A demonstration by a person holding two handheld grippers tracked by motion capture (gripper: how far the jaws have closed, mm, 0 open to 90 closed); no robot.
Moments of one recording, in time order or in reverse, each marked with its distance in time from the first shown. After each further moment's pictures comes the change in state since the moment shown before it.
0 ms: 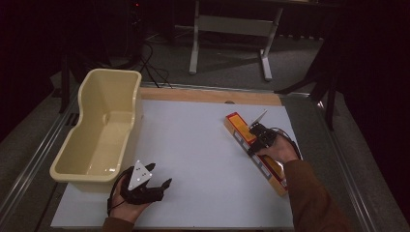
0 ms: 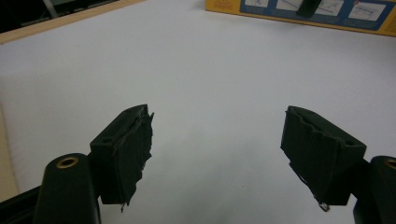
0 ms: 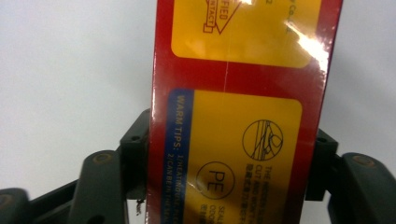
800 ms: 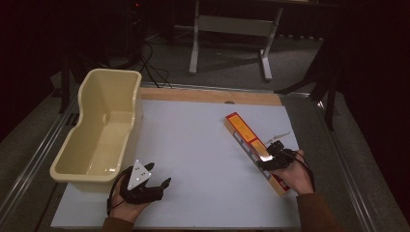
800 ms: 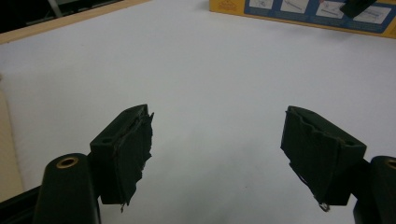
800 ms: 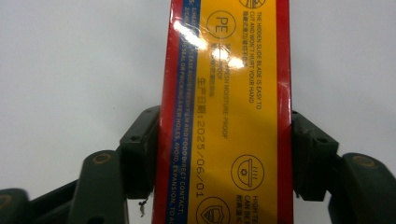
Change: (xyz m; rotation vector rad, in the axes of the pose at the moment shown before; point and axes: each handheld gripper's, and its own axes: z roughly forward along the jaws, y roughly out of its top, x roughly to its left) left arm 0.001 -0.001 0.000 -0.003 0.010 -0.009; right arm 0.014 -0.090 -0.013 -0.345 -0.070 -0.001
